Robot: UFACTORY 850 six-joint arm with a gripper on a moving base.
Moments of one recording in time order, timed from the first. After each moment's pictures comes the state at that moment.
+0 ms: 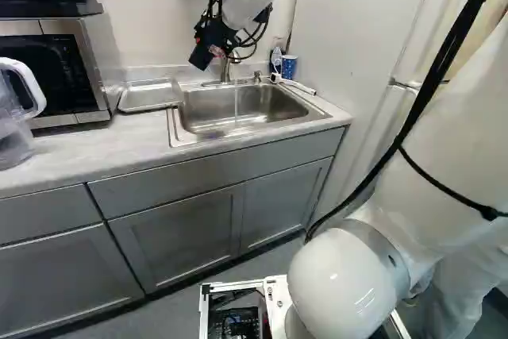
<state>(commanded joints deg) 21.9 5.1 -61.8 21.1 -5.2 17.3</state>
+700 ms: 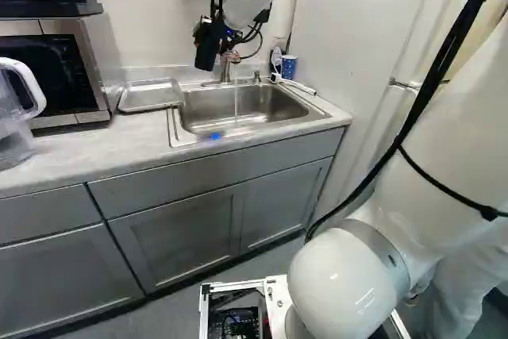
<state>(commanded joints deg) 21.9 5.1 -61.8 21.1 -5.2 -3.8</state>
